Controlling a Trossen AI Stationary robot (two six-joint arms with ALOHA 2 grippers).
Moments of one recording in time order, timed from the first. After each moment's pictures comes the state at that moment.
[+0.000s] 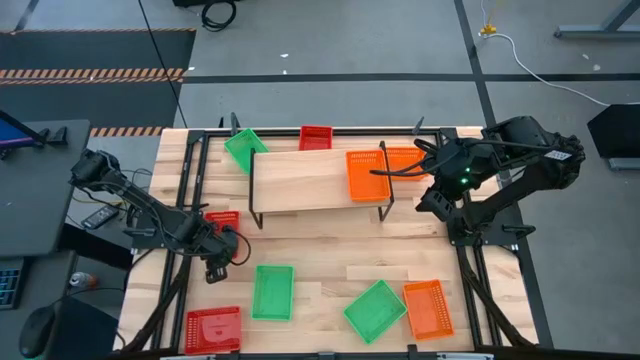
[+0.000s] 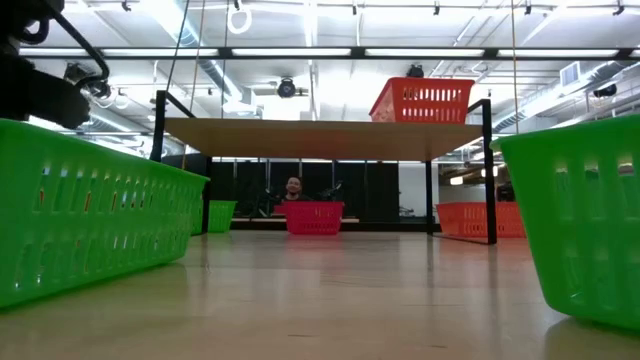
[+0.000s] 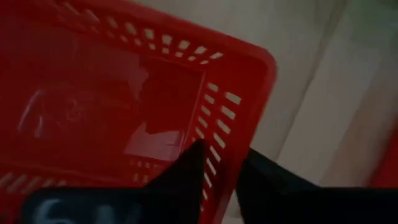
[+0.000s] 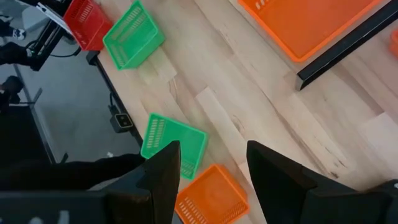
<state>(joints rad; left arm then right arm) -0.54 1.07 0.53 -0.79 0.03 -0.89 0.20 1.26 1.83 -1.57 -0.05 0.91</state>
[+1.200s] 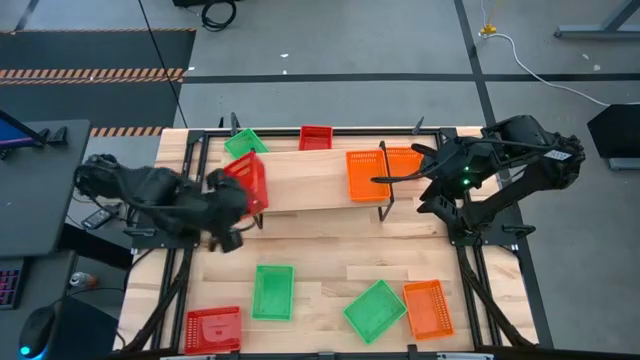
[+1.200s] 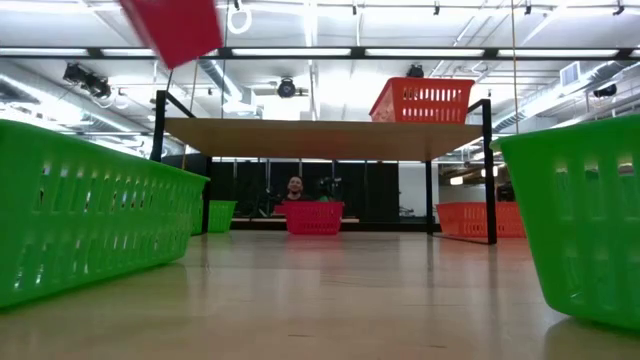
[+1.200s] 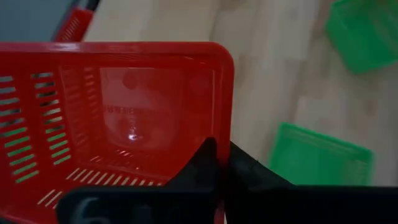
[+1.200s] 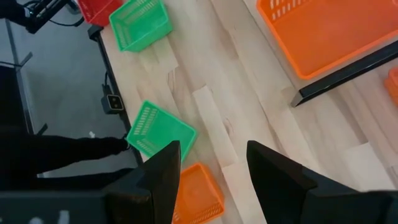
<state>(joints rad) -0.39 1.31 1.62 -1.39 -0.47 -0.56 0.18 1.26 1.83 -1.57 -0.08 0.69</state>
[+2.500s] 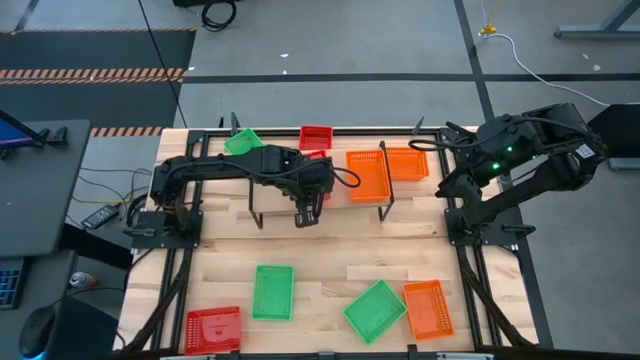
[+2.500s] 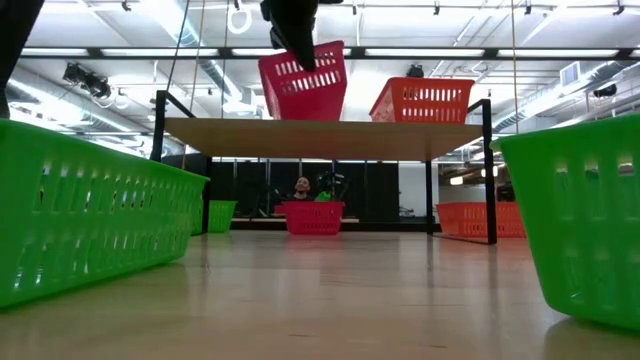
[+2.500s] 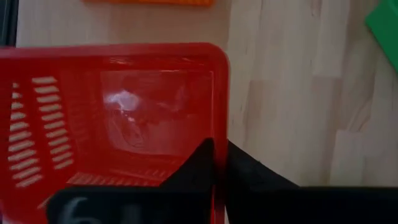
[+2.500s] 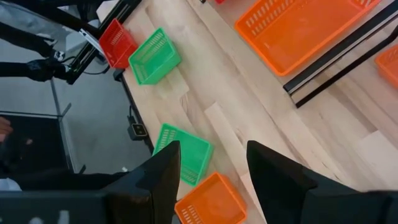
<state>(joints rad) 0.03 1.87 1.94 -1.23 -0.11 -0.06 0.14 1.10 1.83 -1.57 -0.05 0.84</state>
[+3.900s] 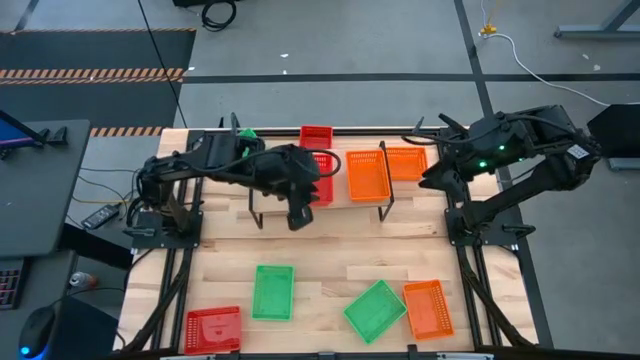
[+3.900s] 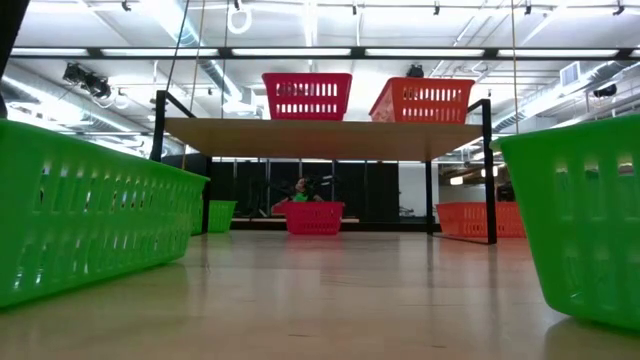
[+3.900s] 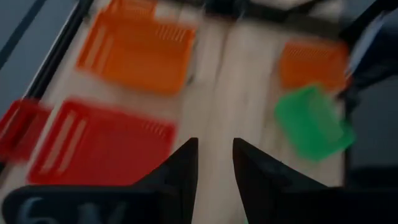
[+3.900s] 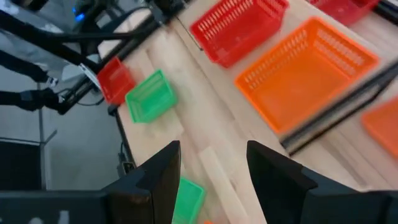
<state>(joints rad) -0.10 1.82 2.32 -1.30 -0.16 -0.31 0.14 1.15 1.83 -1.43 0.08 0.76</state>
